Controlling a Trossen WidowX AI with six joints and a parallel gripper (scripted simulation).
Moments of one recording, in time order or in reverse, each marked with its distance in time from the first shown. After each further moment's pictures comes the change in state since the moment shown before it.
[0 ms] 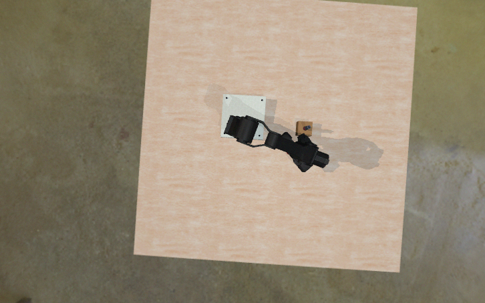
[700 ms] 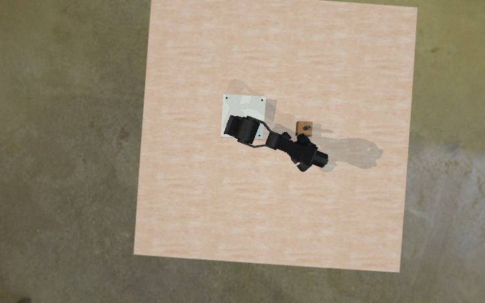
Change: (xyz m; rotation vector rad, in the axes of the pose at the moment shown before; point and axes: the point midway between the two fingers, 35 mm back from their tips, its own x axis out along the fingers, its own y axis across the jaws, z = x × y) arm 0.007 0.001 0.000 -0.001 0.002 0.004
